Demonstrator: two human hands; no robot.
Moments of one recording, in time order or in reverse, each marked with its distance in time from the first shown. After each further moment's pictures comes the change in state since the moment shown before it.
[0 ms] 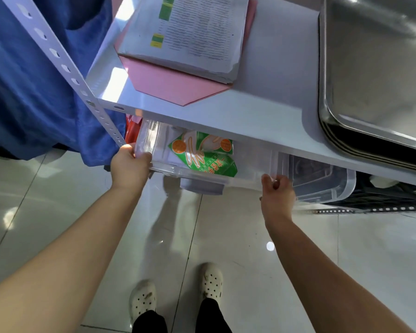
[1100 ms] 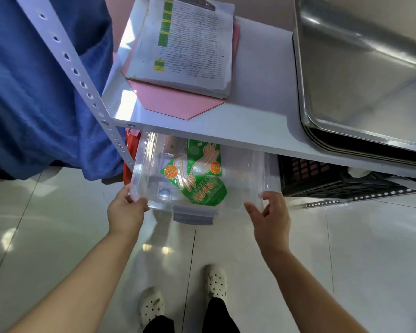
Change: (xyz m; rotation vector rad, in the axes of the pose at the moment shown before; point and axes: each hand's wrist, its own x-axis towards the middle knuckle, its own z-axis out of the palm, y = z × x) left_hand -0.040 -0.044 -0.047 -0.154 -0.081 -0.094; right_hand -0.089 -0.008 -0.027 -0.118 0.059 -0.333
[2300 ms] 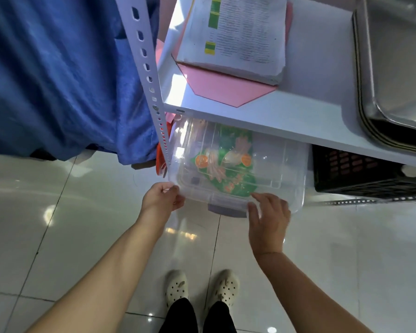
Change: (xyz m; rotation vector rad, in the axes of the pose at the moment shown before) left_hand 0.004 0.004 -0.036 -0.093 -0.222 -0.220; right_hand -0.051 -0.030 0.080 -0.262 0.032 -0.249
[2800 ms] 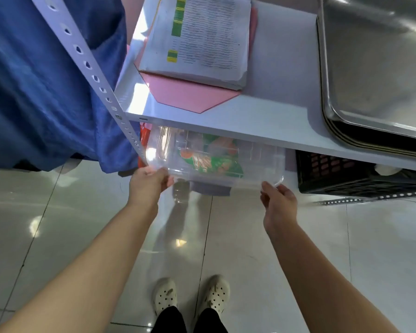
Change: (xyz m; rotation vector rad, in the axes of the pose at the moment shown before) left_hand 0.011 0.035 0.059 -0.080 0.094 0.145; right_hand 0.079 0.053 -0.037 1.117 -0.008 1.048
